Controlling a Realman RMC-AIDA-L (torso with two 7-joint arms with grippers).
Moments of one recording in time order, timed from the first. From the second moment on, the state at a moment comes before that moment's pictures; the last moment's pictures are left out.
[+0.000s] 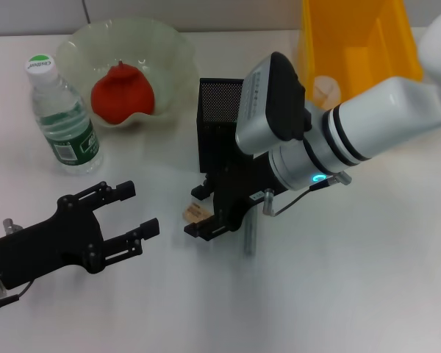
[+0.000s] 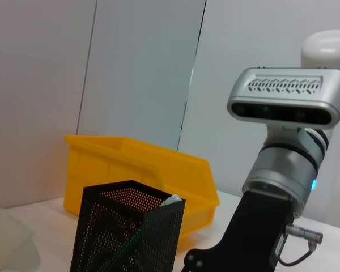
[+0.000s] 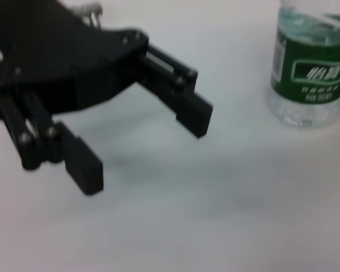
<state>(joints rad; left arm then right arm) -0.32 -2.06 0.58 0.37 1.90 1.66 -0.91 0.89 2.09 -1.73 -0.53 -1.77 -1.00 1.69</state>
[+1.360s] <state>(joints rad) -0.32 -2.06 0.58 0.37 1.89 1.66 -0.91 0.88 2.09 -1.77 -0.56 -1.77 -0.94 1.68</state>
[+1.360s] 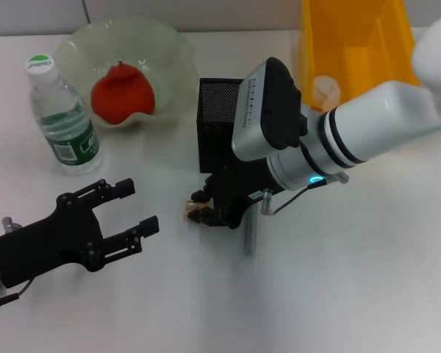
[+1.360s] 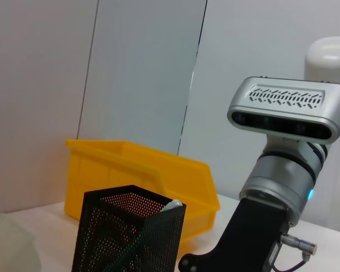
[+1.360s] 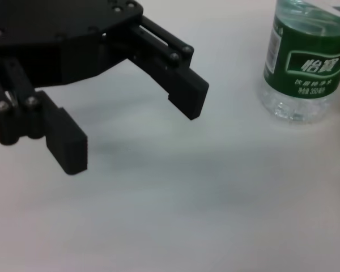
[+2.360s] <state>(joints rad) -0.32 -2.06 0.55 0.37 1.89 1.66 -0.91 0.55 2.08 -1.29 -0.75 -1.56 -1.35 1.31</state>
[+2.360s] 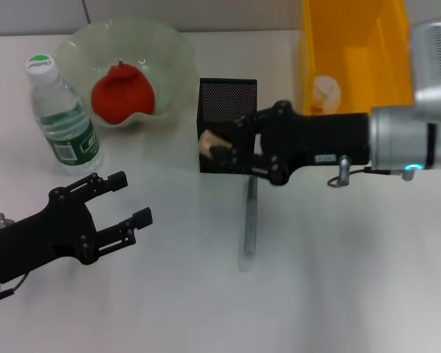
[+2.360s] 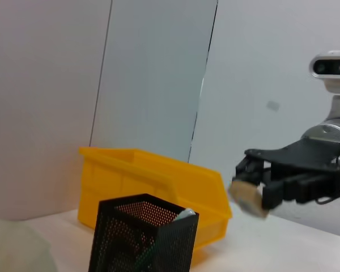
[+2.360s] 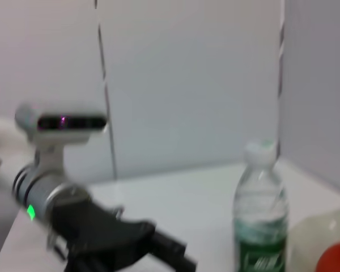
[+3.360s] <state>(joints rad) -0.35 -2.07 0.52 0.32 1.85 1.66 -0.88 0.61 2.08 -1.21 -0.63 -1.49 -1.15 1.26</state>
